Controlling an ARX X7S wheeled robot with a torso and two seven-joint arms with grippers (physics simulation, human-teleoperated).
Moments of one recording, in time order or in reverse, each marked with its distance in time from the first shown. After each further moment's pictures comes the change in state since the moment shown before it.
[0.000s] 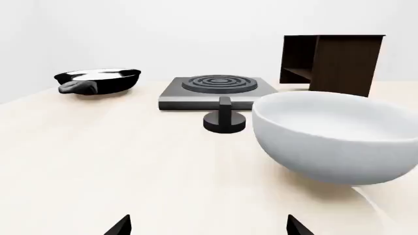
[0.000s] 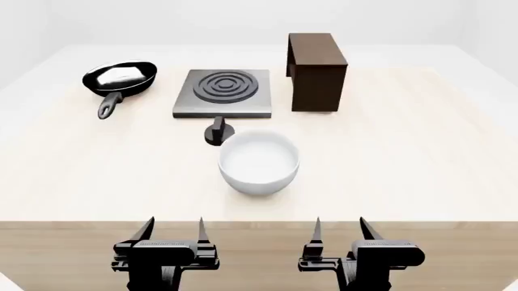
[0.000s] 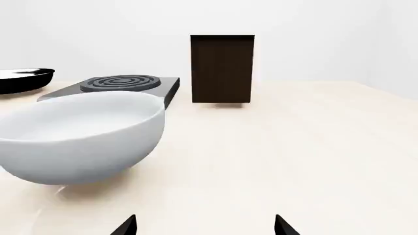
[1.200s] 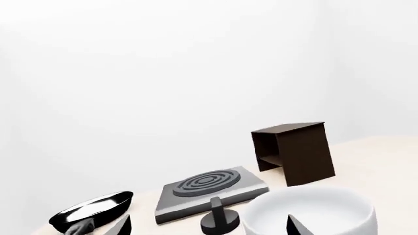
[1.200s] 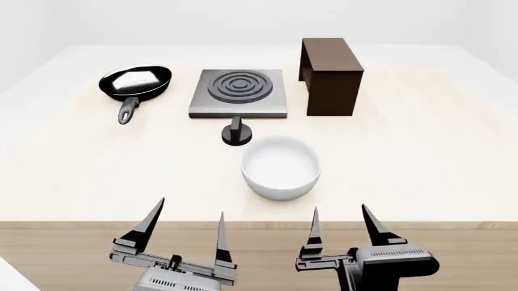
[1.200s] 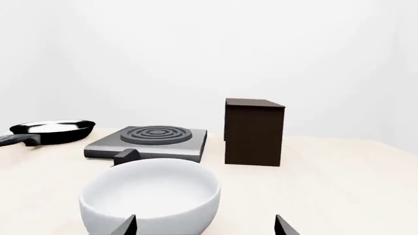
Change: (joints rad) left arm 0.085 -0.161 0.228 0.137 0.129 0.327 -0.135; right arm -0.047 0.112 -0.134 -0.094 0.053 -0.162 0.090
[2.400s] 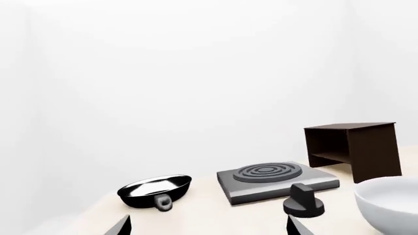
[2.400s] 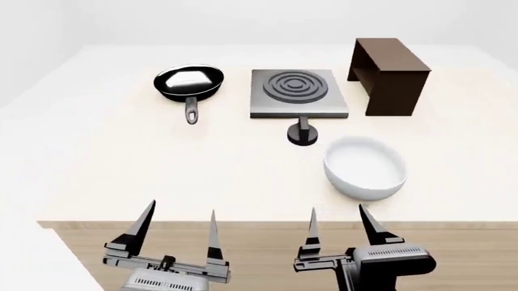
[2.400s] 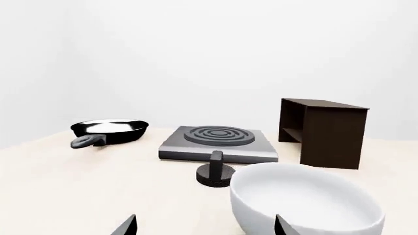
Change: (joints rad) left arm -0.002 -0.030 0.021 -0.024 -0.095 0.037 -0.052; right arm 0.012 0.048 -0.059 0.002 0.032 0.007 0.050
